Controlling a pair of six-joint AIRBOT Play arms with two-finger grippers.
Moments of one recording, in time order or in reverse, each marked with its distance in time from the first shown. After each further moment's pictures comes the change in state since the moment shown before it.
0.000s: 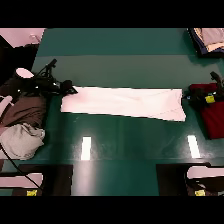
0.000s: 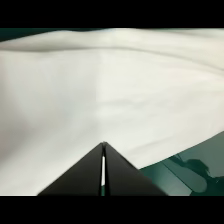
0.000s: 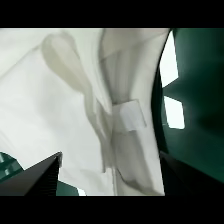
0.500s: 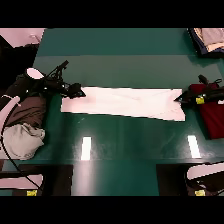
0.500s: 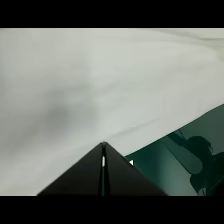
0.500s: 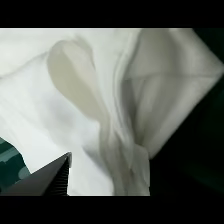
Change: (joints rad) left arm -0.093 0.000 0.000 -0.008 -0.008 -0.013; right arm 0.061 -0.131 0.012 0.068 0.008 -0.108
